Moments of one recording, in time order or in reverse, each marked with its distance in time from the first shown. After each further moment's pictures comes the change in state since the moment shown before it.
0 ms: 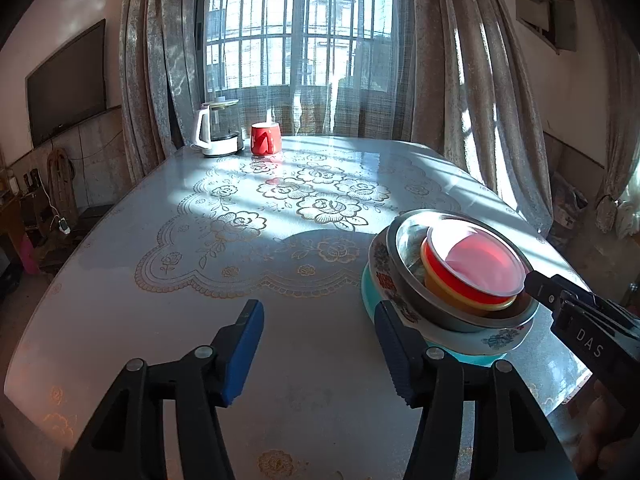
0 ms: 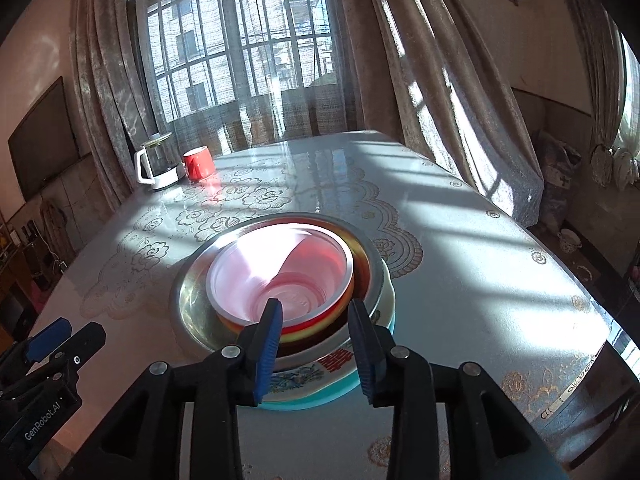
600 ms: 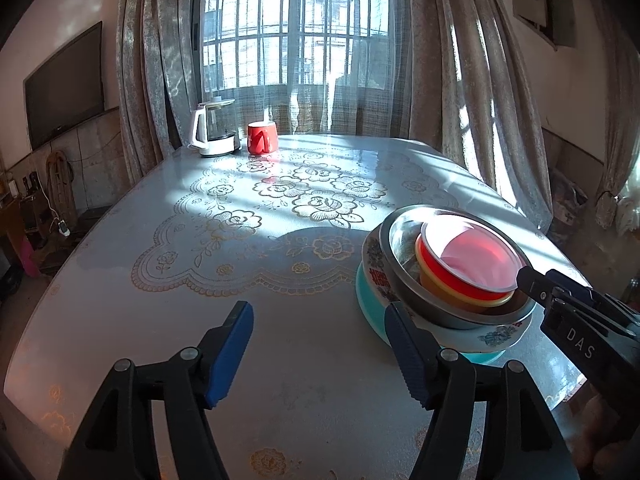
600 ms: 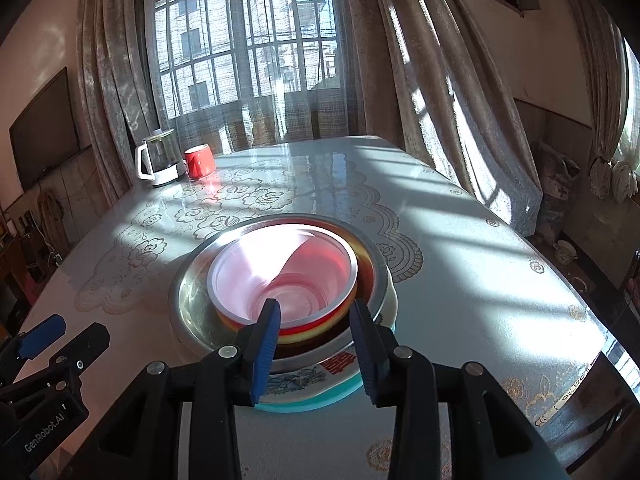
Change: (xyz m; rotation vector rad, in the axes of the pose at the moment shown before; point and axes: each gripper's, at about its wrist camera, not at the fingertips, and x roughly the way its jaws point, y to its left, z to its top) left arm 0.001 -0.009 -0.003 0.013 0.002 0.000; right arm 0.001 0.003 -0.001 -0.025 -0.005 -0.012
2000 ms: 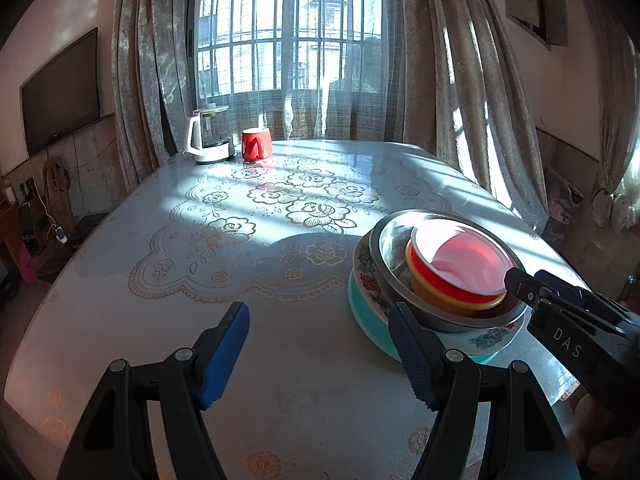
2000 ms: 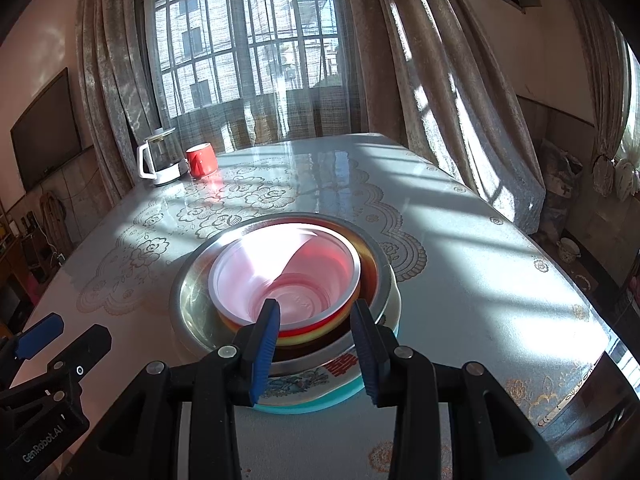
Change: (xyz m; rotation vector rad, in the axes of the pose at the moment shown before) left arm -0.005 -0.005 0.003 0.016 -0.028 -0.013; right arm 0.003 -0.001 0.002 0.003 0.006 0.013
